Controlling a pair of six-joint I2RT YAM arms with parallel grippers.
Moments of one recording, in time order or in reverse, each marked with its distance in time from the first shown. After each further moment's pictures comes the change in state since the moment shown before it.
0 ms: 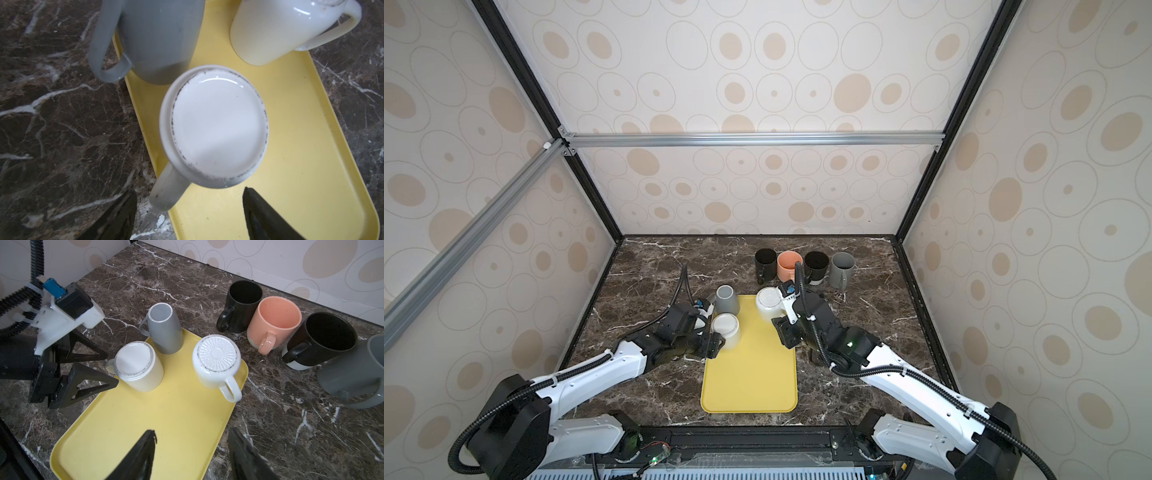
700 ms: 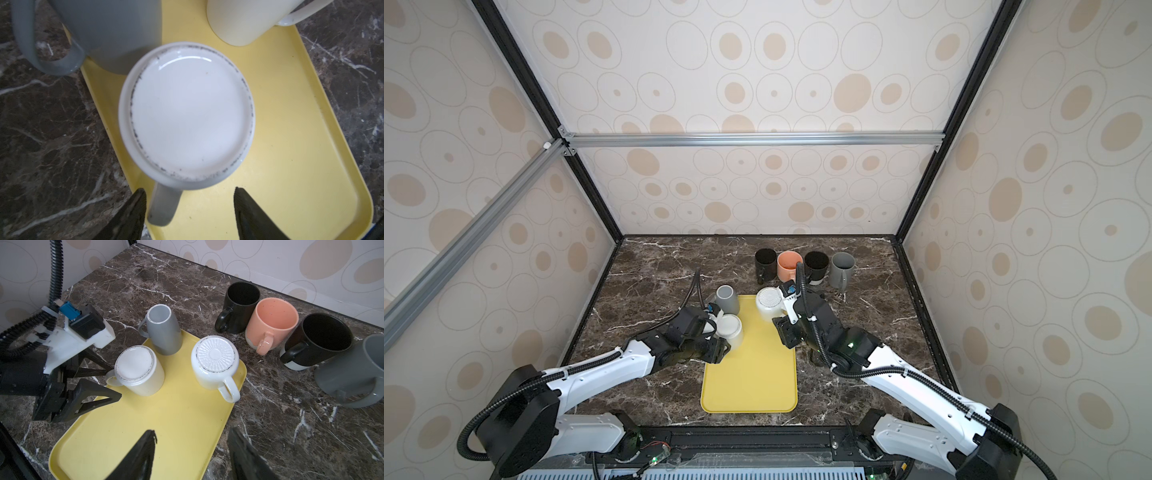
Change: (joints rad) left arm -0.068 0.058 0.018 -0.005 -0.006 -0.001; right arm 0.000 -0.007 0.000 0.001 0.007 0.001
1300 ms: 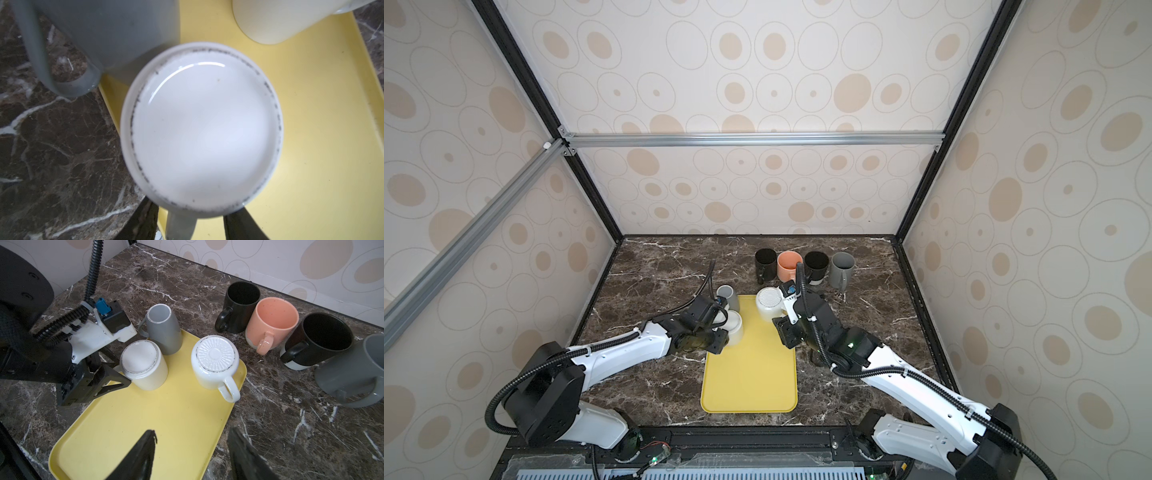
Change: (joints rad) left arm -0.001 0.155 0.165 -0.130 -0.081 0.050; right arm 0.000 0.000 -0.002 0.000 0.000 0.000
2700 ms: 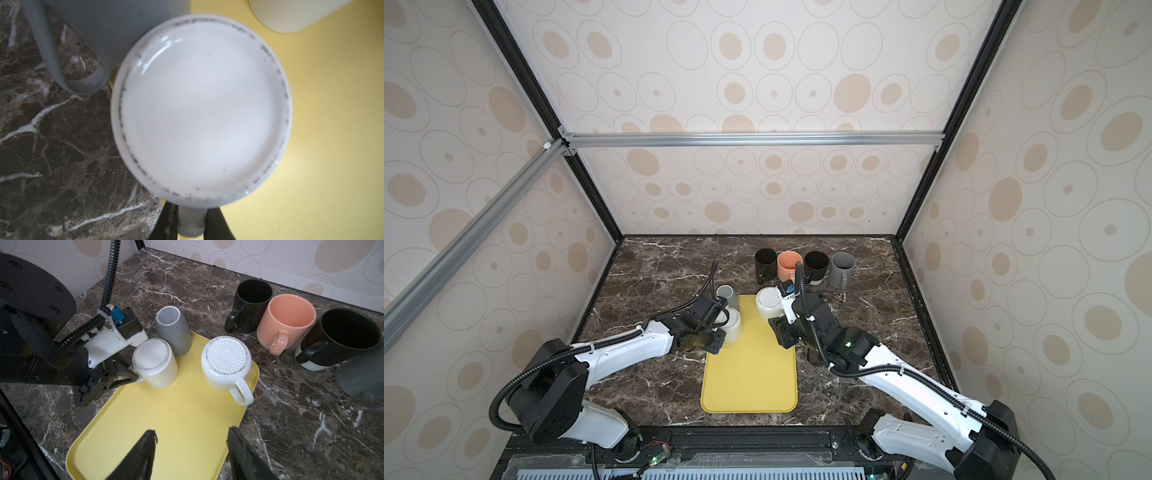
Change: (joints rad) left arm 0.000 0.021 0.018 -0.034 -0.050 0.030; right arm 0.000 0.018 -0.009 0.042 -0.054 0.042
